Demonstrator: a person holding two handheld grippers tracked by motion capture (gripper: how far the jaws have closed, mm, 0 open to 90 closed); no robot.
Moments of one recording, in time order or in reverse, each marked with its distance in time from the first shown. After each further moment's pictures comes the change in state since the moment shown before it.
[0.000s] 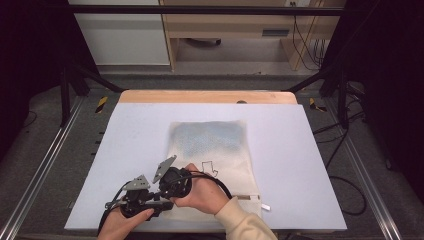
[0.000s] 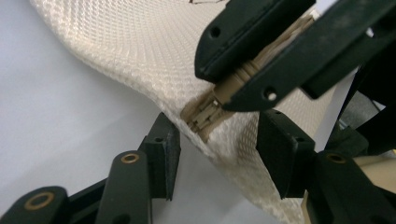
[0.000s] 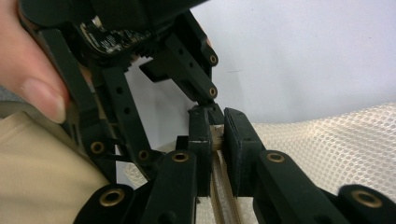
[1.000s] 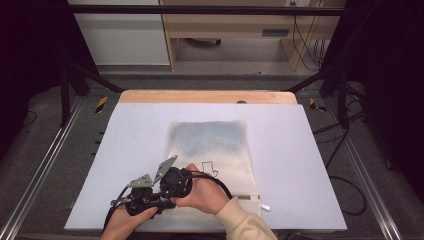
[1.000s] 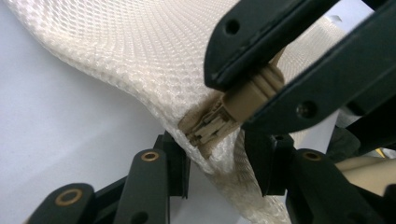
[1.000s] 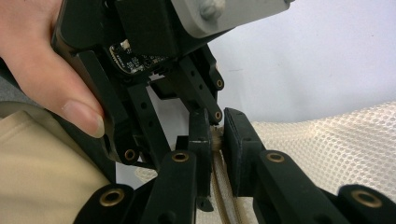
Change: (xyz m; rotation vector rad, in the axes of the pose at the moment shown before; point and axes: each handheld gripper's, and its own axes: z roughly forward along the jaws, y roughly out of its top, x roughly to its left) left arm 0.005 -0.001 0.014 0.009 -0.048 -0.027; right arm -0.001 -0.002 0.001 0.001 0.001 0.007
